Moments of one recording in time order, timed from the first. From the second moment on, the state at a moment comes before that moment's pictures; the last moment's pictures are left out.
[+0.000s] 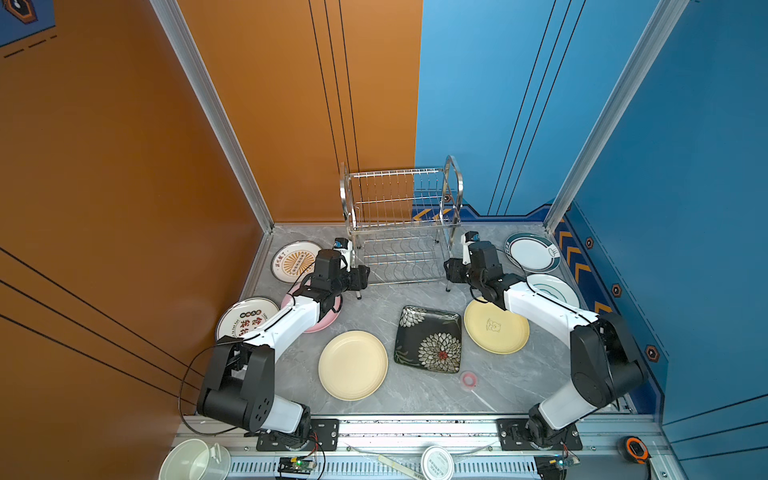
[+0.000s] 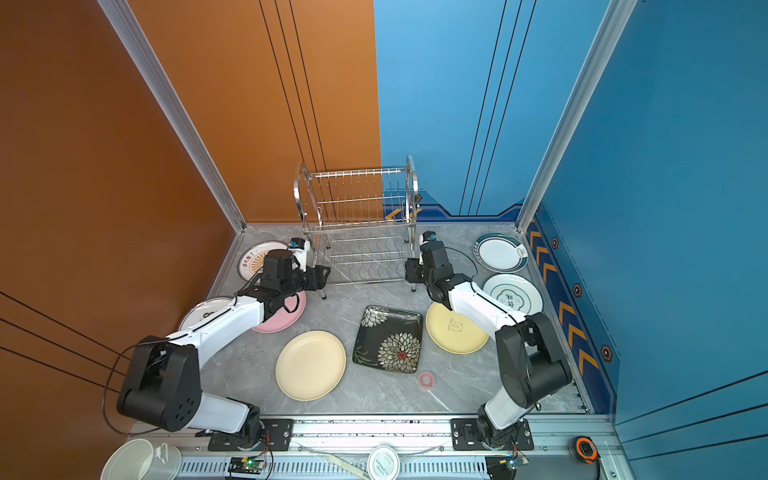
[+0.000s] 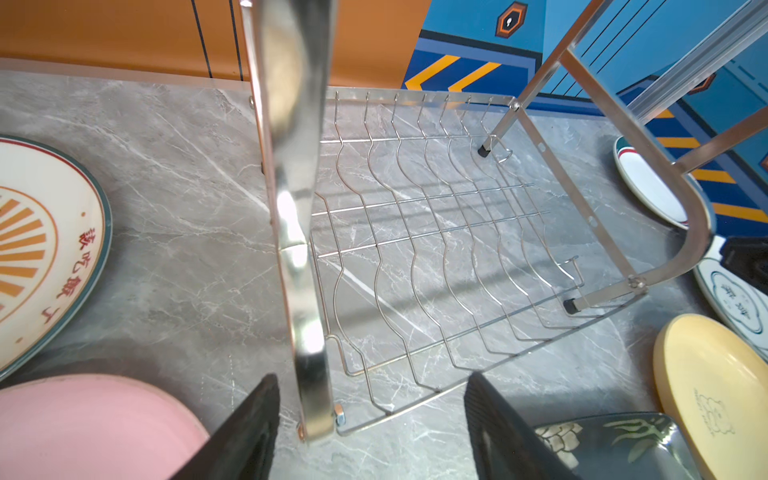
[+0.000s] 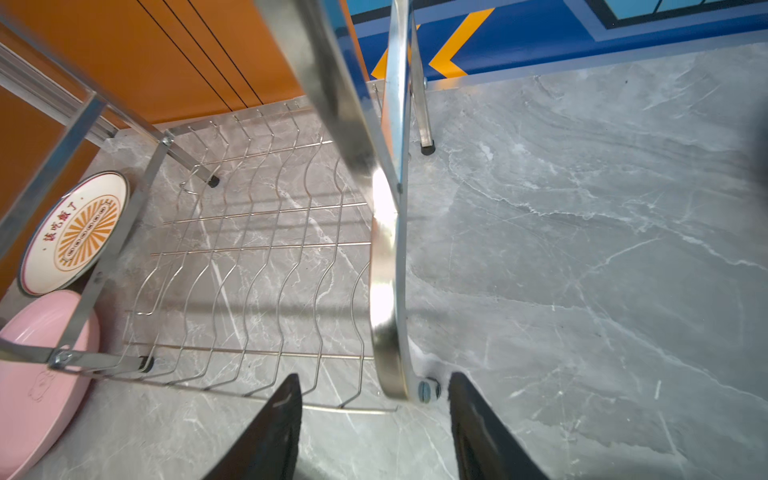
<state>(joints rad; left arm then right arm) -0.26 1.44 0.88 -0.01 0.13 -0.26 0.40 1.56 1.05 -0.09 0.02 0.38</state>
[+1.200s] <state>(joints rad) -0.58 1.52 0.93 -0.44 0.24 -0.51 0.56 1.32 0.61 -0.31 -0.19 0.73</state>
